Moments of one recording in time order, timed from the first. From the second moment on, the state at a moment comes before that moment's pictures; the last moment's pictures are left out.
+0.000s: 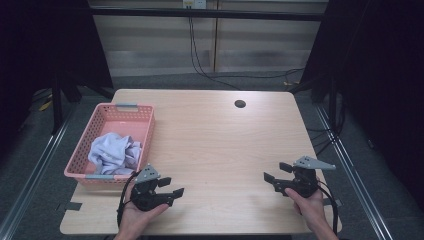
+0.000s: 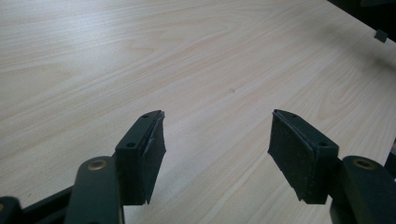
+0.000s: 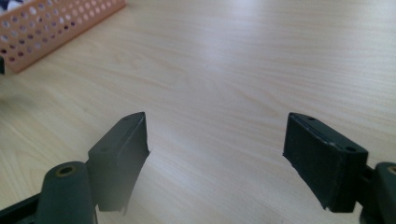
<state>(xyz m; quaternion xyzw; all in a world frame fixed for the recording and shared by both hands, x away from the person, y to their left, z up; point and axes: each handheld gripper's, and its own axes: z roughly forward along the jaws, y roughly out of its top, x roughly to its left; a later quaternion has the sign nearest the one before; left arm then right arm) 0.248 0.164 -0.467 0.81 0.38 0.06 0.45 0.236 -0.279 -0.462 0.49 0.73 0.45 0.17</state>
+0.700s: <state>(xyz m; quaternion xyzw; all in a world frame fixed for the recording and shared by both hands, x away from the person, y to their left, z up) 0.255 0.174 -0.414 0.82 0.36 0.07 0.43 0.212 -0.296 -0.466 0.47 0.75 0.44 0.15</state>
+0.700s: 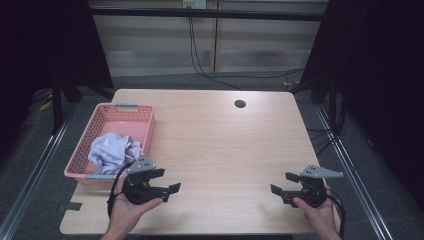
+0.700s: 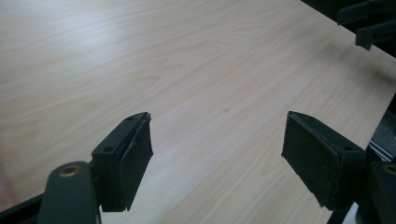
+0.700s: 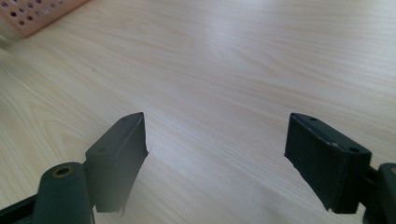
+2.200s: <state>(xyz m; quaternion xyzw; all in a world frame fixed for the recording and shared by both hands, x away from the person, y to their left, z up) 0.370 0.313 -0.421 0.83 0.50 0.05 0.23 0.227 -0.278 -0.474 0.45 0.78 0.43 0.12</state>
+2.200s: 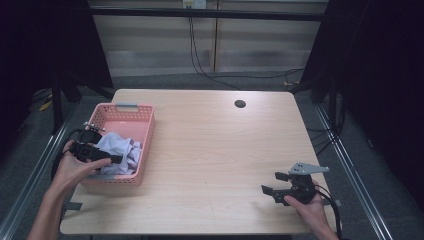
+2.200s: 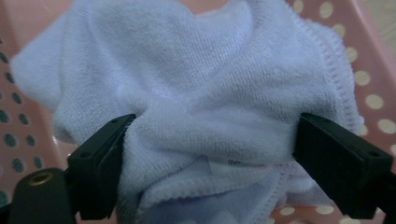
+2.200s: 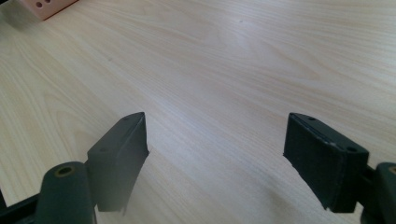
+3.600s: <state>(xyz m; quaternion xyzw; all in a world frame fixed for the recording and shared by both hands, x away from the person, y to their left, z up) 0.405 0.275 -0.453 0.87 0.49 0.02 0.08 0.228 -0.276 -0.473 0.43 0.79 0.43 0.11</state>
